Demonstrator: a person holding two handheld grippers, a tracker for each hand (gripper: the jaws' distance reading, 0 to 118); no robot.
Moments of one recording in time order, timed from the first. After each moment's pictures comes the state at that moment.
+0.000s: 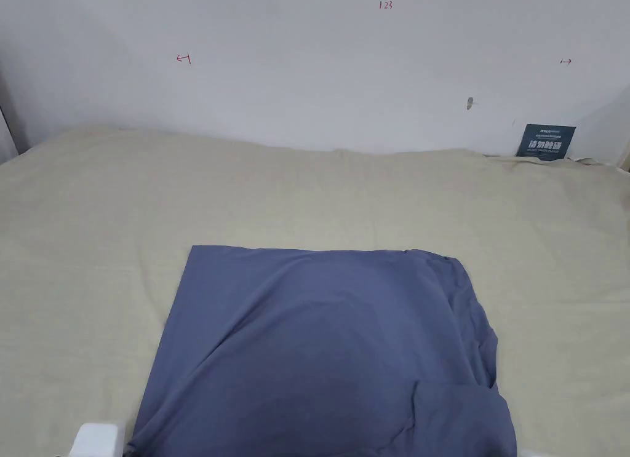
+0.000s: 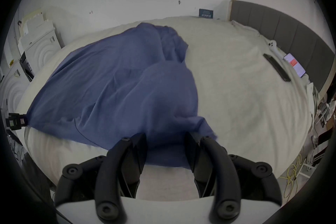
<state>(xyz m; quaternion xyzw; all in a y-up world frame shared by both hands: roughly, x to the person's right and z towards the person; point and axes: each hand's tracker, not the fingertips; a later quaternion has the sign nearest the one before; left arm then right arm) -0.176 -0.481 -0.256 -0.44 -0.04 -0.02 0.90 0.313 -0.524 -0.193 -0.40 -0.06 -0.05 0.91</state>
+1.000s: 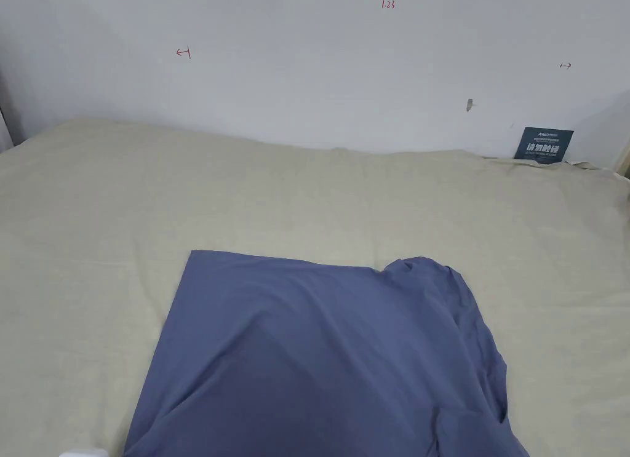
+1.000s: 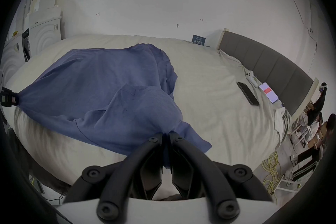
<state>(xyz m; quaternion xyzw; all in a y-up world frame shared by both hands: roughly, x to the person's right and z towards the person) -0.179 -0.479 -0.213 -0.41 -0.07 -0.02 0.91 0.281 -0.483 -0.115 -0.33 -0.12 0.07 0.93</state>
